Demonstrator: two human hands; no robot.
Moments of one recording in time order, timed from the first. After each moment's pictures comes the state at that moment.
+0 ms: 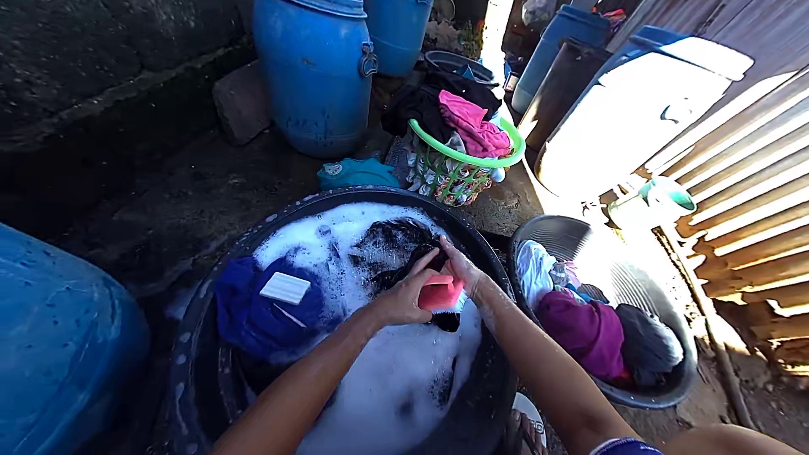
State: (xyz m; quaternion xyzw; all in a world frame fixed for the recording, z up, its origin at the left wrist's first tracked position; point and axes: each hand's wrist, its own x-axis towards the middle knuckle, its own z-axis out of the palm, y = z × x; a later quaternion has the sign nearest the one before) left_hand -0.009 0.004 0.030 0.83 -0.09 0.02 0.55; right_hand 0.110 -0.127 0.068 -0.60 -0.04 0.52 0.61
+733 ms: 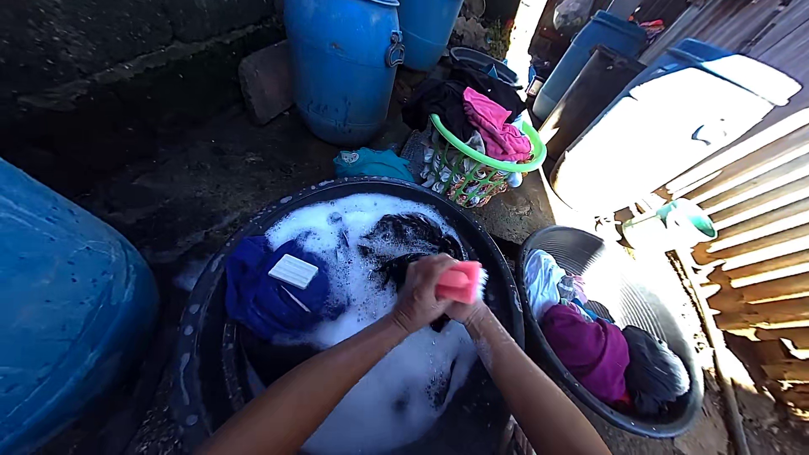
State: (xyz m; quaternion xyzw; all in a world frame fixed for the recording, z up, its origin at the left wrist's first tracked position) left_hand -0.005 -0.040 0.007 0.81 -0.01 0.43 0.40; right_hand 0.068 -0.144 0.025 -0.42 -0.06 0.41 0.81
